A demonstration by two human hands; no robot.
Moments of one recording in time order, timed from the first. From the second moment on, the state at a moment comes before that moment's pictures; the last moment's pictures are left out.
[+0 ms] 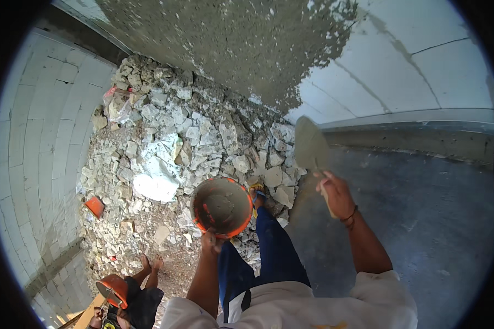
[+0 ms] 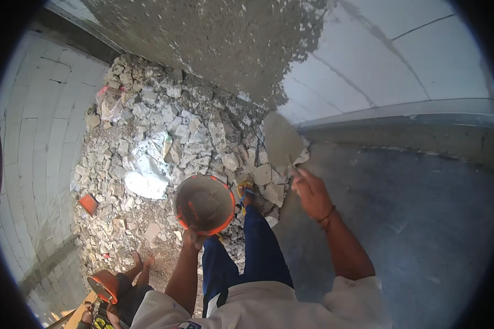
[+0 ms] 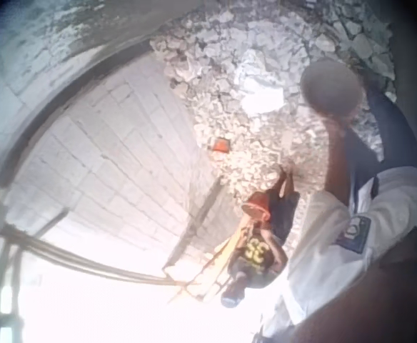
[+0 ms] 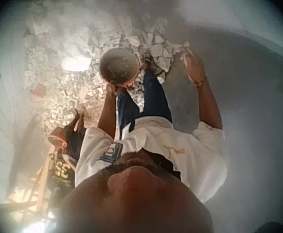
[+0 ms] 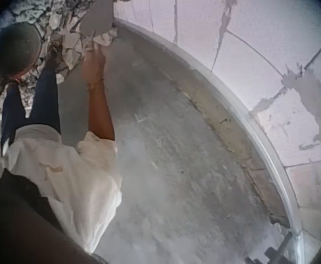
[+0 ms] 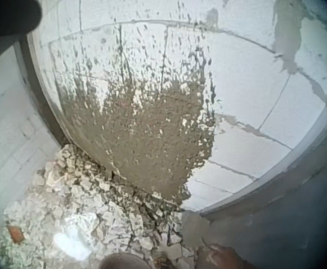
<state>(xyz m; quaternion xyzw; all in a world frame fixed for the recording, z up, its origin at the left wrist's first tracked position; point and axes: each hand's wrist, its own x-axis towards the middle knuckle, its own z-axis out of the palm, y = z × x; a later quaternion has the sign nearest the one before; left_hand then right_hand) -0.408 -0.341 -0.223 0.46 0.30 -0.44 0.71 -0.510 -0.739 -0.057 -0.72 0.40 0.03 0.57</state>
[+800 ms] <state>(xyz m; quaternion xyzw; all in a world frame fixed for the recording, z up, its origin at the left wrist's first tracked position) -0.308 -0.434 0.007 0.78 -0.12 -0.24 0.57 -0.380 -0.592 0.002 -0.95 0.19 0.05 0.26</state>
